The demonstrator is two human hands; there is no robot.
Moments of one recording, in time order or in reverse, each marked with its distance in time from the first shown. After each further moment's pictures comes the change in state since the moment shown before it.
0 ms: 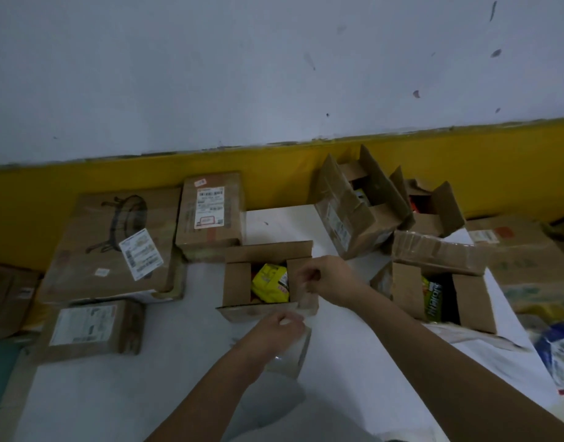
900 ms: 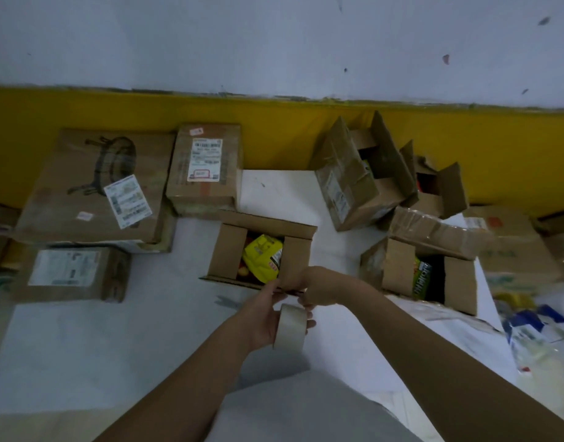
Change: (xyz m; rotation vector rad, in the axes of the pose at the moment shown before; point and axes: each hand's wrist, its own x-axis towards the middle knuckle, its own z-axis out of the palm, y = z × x) left_hand 0.021 -0.028 0.019 -0.850 -0.285 -0.370; right_hand -0.009 0.019 0.044 -0.282 -0.600 0.170
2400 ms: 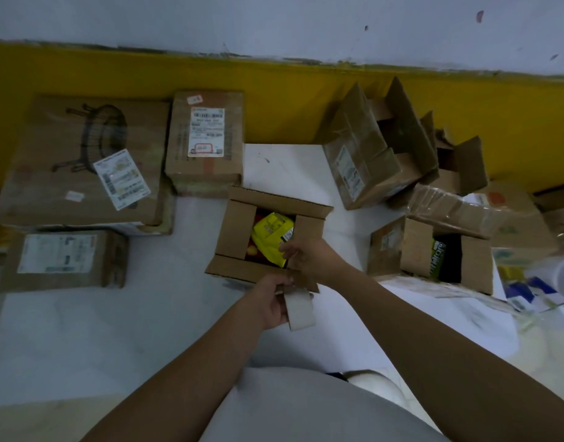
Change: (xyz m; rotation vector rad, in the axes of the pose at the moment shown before) left_hand 0.037 0.005 -0.036 -0.042 0.131 -0.045; right_hand 0.041 -0.020 0.023 0.362 0.362 -0.041
